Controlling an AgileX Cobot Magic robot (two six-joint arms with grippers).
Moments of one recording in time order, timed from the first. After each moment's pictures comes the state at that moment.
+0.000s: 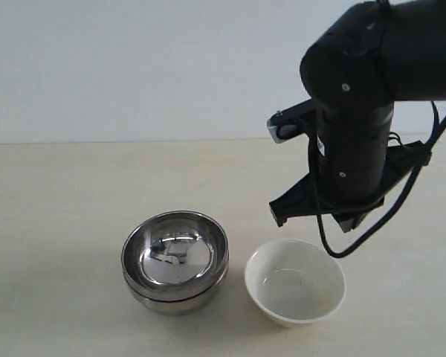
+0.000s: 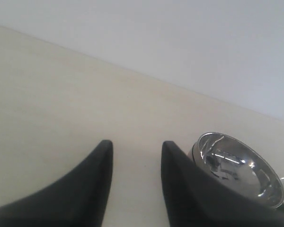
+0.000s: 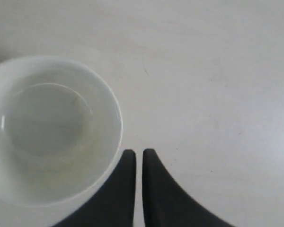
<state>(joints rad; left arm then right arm) -0.07 0.00 0.00 -0.30 0.29 -0.08 0.67 1.69 -1.28 -0.37 1.11 0.48</state>
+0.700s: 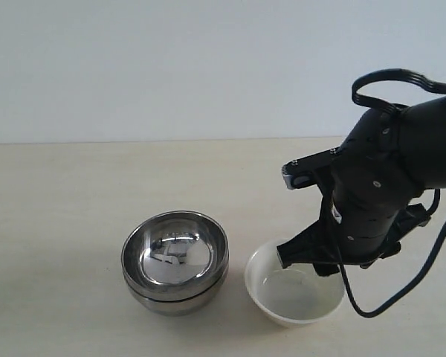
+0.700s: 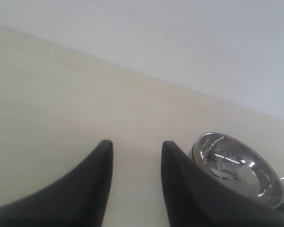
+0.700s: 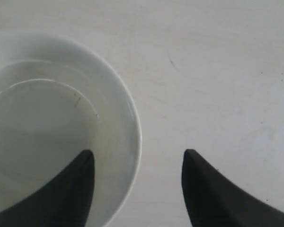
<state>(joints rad) -0.07 0.00 0.00 -0.30 0.29 -0.08 0.64 1.69 -0.99 -0.42 0.73 0.64</state>
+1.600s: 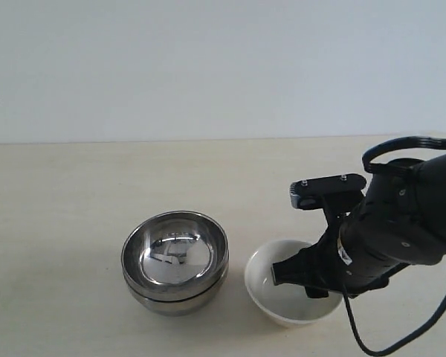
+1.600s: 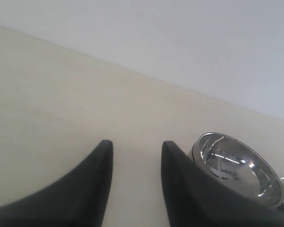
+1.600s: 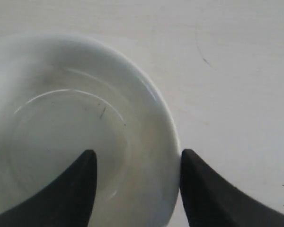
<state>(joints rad) -0.07 0.00 0.00 -0.30 0.29 -0.08 0.64 1.69 -0.80 -0.54 0.41 0.91</state>
